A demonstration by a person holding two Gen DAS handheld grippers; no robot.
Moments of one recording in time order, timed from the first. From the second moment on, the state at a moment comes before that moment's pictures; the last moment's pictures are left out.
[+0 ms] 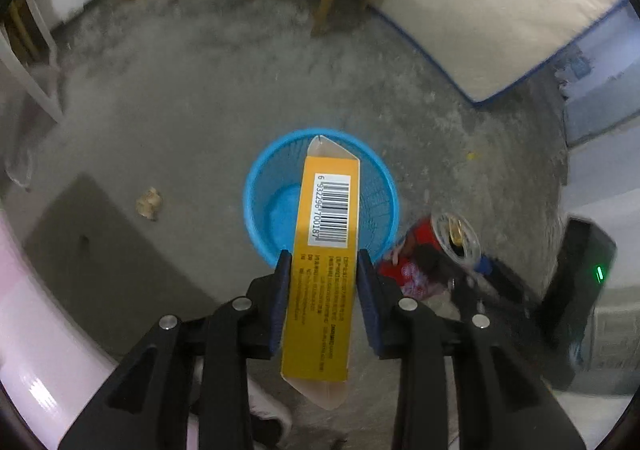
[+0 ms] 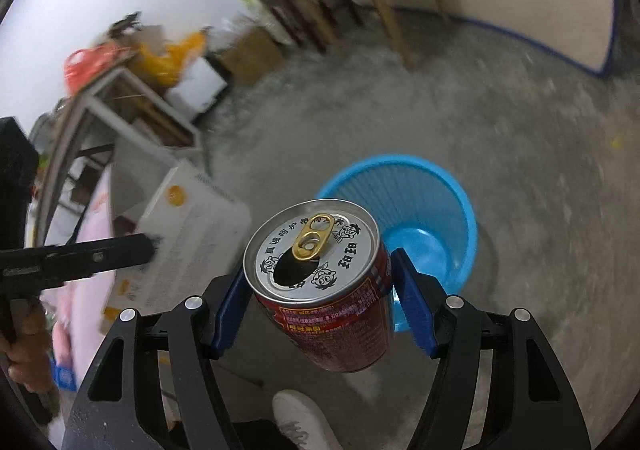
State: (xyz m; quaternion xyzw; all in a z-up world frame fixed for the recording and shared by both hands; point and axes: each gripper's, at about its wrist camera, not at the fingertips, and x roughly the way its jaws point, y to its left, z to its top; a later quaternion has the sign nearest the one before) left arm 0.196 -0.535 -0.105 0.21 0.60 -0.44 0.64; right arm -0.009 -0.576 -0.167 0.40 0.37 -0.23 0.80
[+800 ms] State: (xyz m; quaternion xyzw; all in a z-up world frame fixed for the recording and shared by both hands) left arm 0.223 -0.361 0.046 0.21 0.48 -0.43 0.73; right arm 0.078 -0.619 -0.335 0.37 0.56 -0.27 0.69
